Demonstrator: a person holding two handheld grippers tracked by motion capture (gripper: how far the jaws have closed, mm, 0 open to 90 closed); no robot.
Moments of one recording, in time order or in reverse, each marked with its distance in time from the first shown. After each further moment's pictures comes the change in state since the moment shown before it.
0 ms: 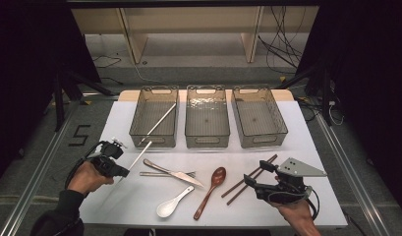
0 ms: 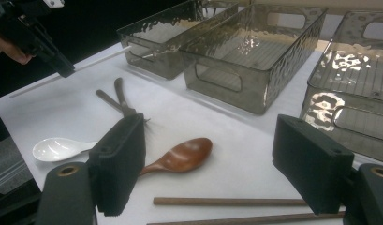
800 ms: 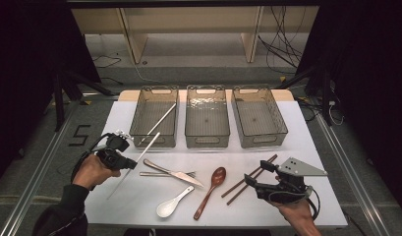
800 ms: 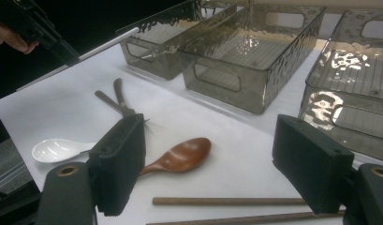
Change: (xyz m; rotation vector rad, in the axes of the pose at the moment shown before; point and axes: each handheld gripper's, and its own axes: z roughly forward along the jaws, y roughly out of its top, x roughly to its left) left arm -0.013 0.023 -0.014 -0.083 -0.022 0.042; right arm -0.001 0.000 0.000 0.000 -0.003 0.011
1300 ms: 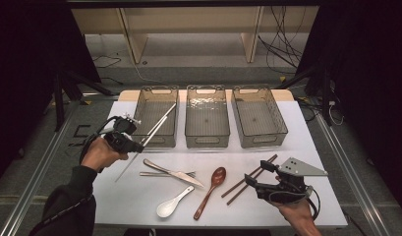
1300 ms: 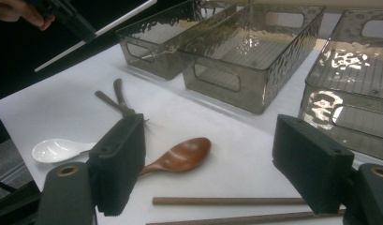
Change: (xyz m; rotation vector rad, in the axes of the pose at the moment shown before) left arm 0.000 0.050 -0.012 -0.052 0.005 0.035; right arm -0.001 0.000 0.000 -0.001 0.002 0.002
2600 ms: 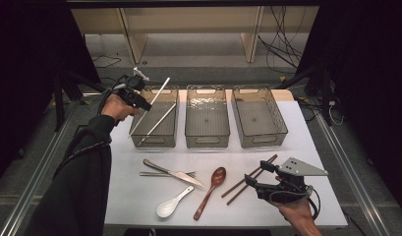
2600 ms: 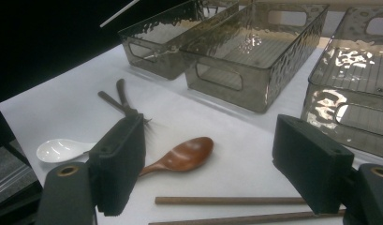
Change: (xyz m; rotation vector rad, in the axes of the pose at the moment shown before) left arm 0.064 0.110 0.015 -0.061 0.072 -0.063; right arm -0.001 -0.001 0.000 0.000 0.013 0.007
